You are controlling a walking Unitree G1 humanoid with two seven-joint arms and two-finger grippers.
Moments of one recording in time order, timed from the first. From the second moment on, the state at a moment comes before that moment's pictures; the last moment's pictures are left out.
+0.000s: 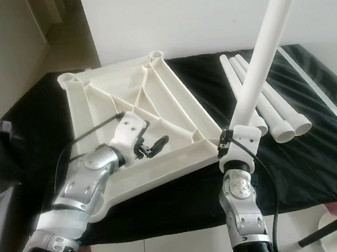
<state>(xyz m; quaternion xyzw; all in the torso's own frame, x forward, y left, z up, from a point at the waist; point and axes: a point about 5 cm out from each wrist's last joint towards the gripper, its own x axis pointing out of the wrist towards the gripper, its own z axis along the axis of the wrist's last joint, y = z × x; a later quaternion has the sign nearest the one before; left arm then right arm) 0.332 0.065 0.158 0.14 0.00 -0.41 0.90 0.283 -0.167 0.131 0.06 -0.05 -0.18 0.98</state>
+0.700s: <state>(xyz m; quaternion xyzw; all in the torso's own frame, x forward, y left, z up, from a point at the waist) 0.315 0.053 0.153 0.12 -0.01 -0.44 0.89 0.277 -0.190 0.143 0.04 -0.08 -0.12 0.99</state>
